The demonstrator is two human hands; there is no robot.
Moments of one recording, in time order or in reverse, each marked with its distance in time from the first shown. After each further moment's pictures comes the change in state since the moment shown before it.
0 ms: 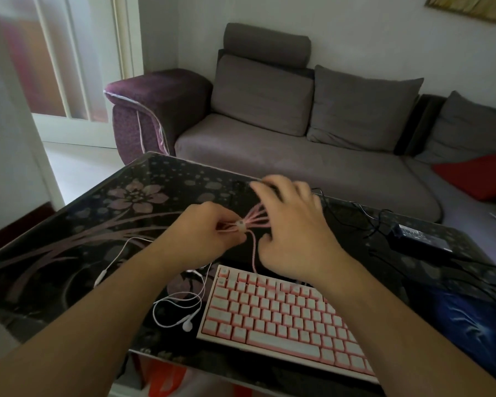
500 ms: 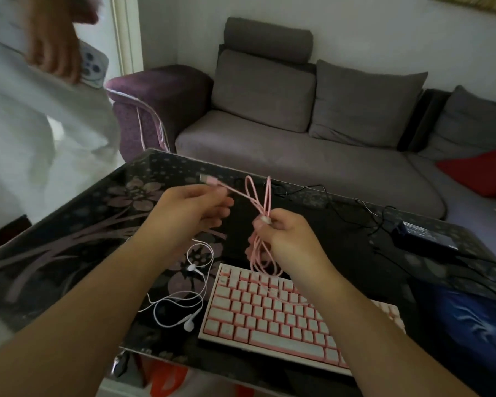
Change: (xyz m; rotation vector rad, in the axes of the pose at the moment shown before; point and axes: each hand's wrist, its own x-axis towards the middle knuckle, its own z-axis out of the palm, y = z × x) left_hand 0.010 -0.020 -0.006 -0.843 0.238 -0.266; right_hand 0.001 0.004 0.041 1.074 -0.086 0.495
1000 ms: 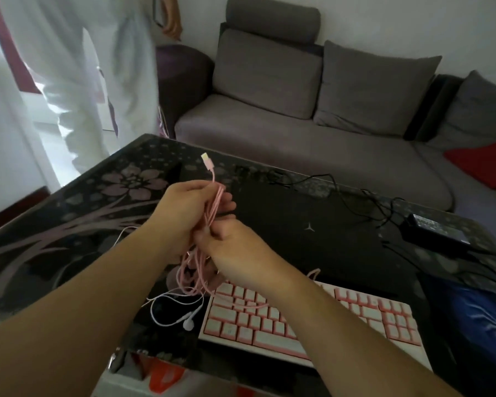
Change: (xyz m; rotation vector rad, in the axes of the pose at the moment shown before) left_hand 0.026 -0.020 0.008 -0.216 0.125 -0.172; right_hand 0.018 -0.002 0.064 -0.266 -0.367 -0.023
